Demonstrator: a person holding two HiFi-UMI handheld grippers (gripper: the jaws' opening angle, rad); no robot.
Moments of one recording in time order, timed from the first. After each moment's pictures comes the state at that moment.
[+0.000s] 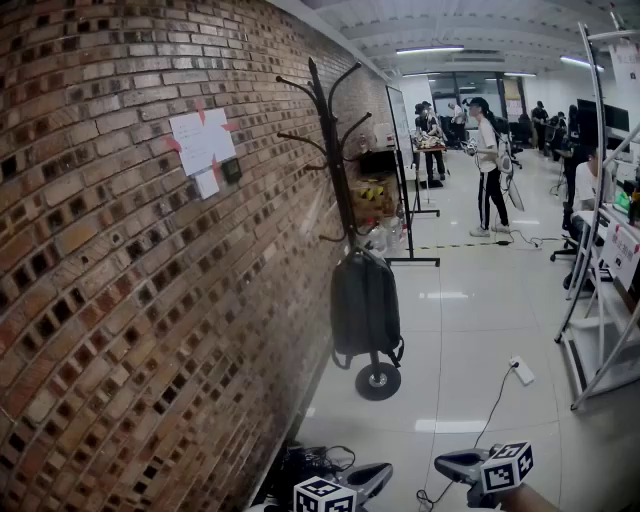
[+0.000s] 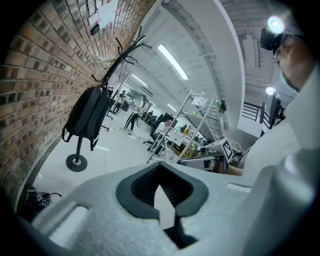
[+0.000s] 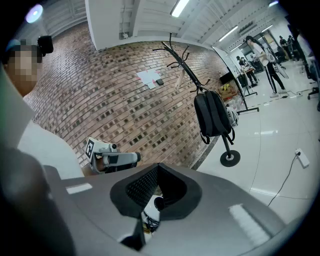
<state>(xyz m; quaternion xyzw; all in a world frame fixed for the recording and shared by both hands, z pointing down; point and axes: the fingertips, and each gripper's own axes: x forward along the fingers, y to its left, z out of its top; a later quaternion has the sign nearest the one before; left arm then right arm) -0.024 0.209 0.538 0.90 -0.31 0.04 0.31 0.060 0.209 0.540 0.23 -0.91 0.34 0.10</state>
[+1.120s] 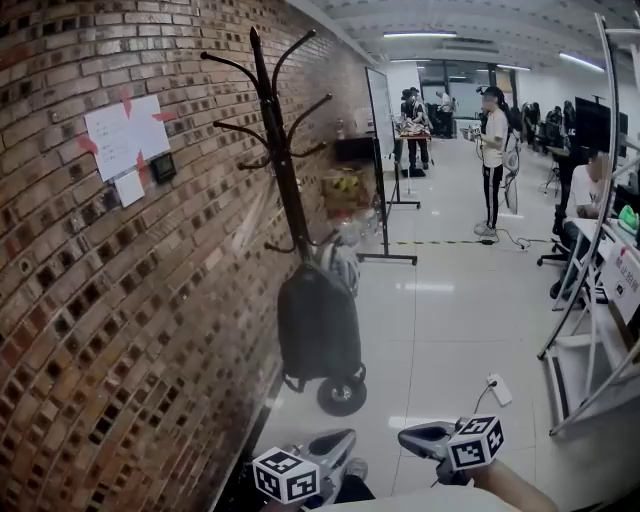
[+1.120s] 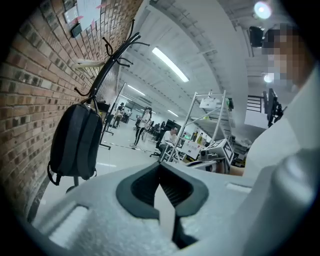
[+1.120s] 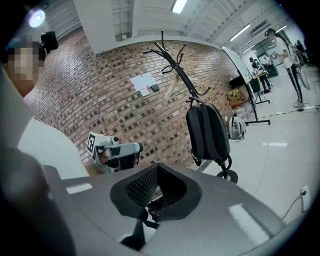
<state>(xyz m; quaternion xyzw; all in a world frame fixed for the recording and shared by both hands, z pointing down) 0.037 -0.047 0.498 0.91 -0.34 0.04 0.24 0.113 -0.043 0.526 0.19 -0.93 0.30 0.11</state>
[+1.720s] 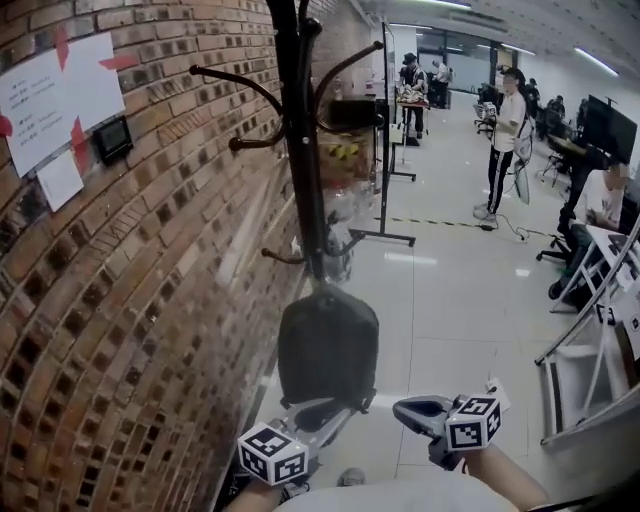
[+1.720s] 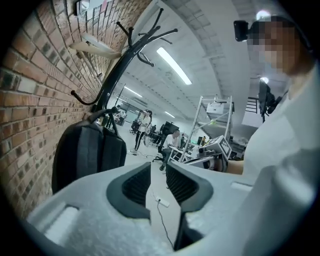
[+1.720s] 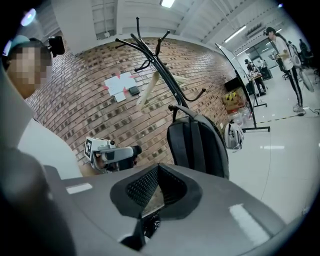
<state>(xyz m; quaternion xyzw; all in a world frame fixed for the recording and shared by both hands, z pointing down) -0.081 -0.308 0.496 0.93 -0.31 0.03 0.22 0.006 -0.310 0.520 0.23 -0.92 0.30 0.10</state>
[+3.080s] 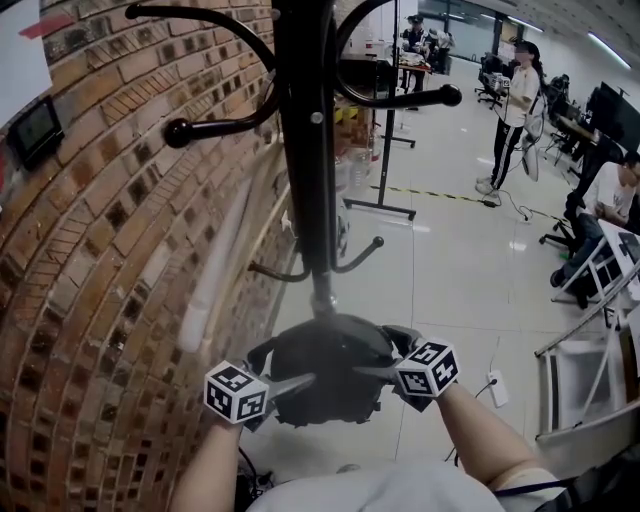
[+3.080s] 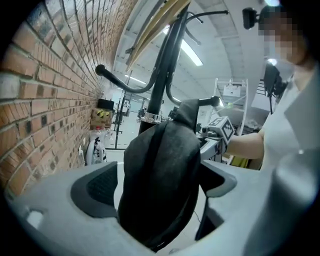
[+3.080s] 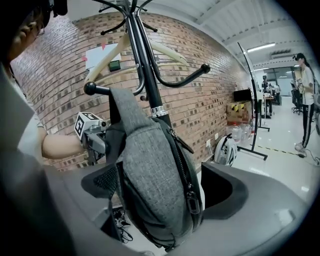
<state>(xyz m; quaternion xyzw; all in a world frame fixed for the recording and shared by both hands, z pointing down) -0.186 -0.536 0.573 0.91 -0.33 0.13 0.21 -0.069 -0.558 0.589 0.25 -0.92 0.20 0.21</state>
